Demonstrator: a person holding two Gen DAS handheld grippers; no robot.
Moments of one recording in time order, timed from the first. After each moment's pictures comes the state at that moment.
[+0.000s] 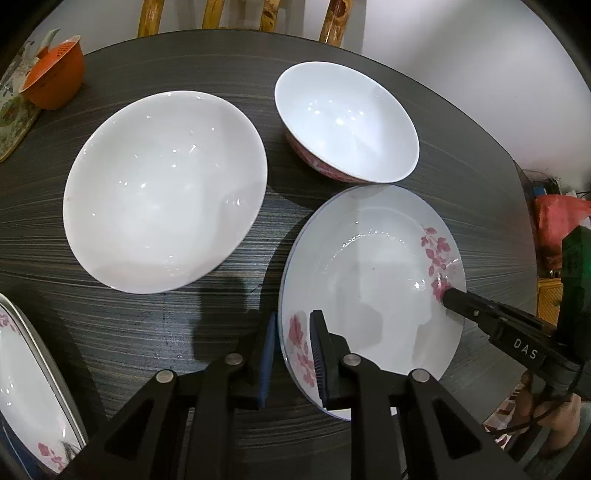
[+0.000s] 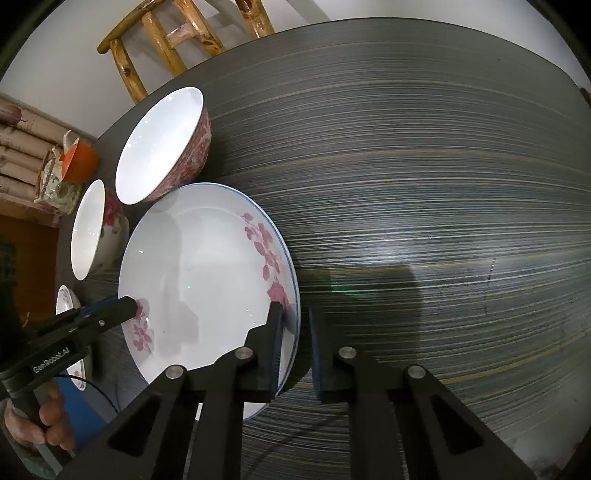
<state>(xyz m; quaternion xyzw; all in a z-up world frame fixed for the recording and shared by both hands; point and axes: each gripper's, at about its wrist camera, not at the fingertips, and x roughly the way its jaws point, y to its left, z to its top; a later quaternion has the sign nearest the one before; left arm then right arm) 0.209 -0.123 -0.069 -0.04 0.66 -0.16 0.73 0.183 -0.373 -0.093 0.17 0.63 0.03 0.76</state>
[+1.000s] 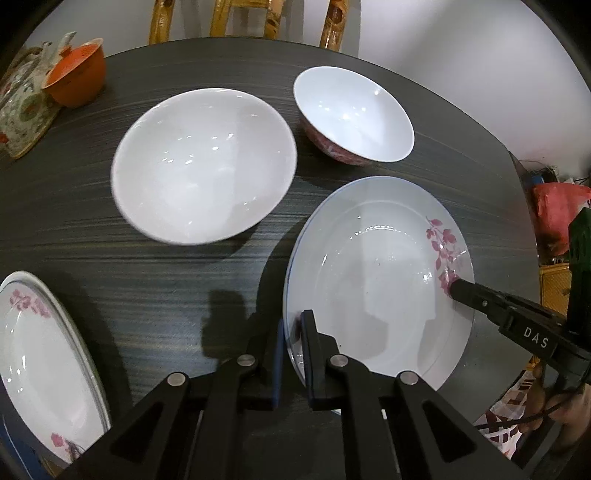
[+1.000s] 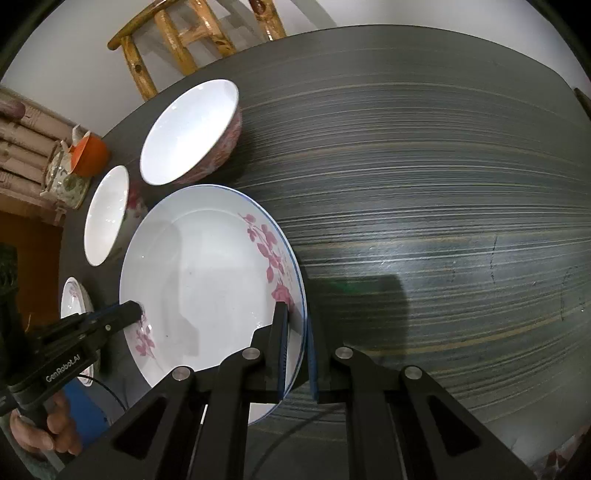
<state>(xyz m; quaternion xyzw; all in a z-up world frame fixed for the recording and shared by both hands) 0.196 -0.107 -0.056 -0.02 0.65 -0.16 0.74 0.167 -0.336 -0.075 0.16 0.63 0.02 0.76</state>
